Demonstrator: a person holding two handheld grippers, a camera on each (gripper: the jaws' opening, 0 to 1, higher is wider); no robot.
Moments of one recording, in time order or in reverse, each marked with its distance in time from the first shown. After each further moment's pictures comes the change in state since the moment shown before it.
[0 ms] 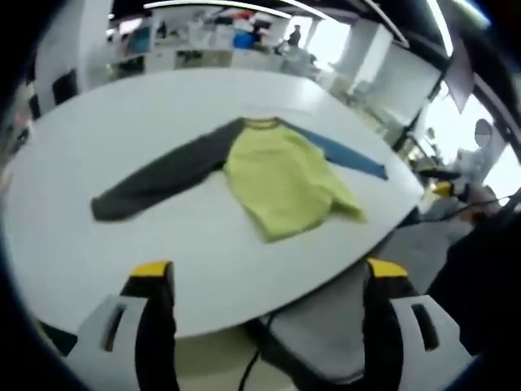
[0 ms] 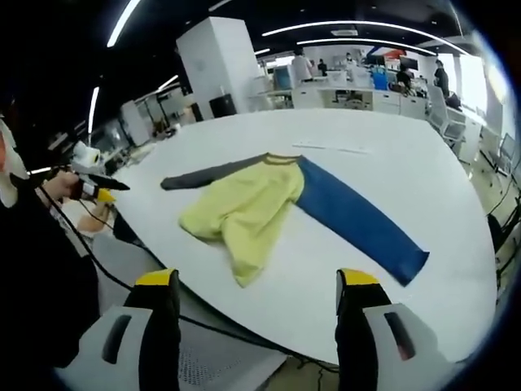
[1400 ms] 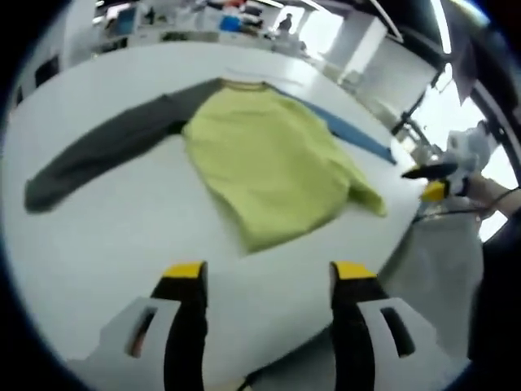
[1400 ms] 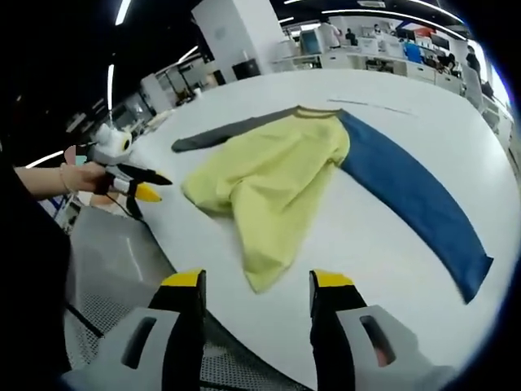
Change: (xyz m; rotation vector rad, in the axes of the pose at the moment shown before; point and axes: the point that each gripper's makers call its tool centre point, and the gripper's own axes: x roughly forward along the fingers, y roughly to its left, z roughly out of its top) left arm 0.127 -0.002 -0.028 -0.017 0.046 -0.079; right arm 0.106 0.019 -0.040 -0.029 0.172 0.157
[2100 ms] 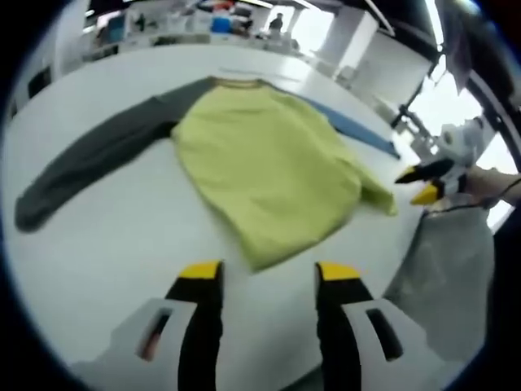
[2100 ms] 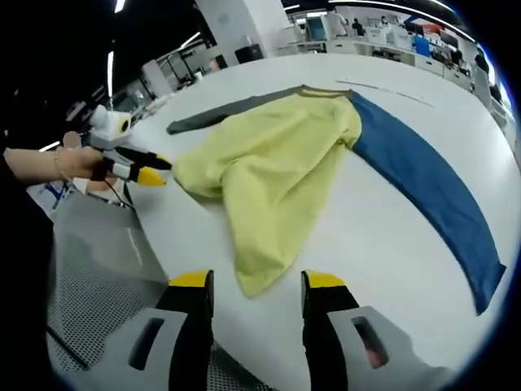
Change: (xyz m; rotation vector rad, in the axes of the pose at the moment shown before) left arm 0.026 0.012 0.004 0.057 -0.008 -0.002; right arm 0.036 -0.005 -0.016 -0.027 0.079 0.010
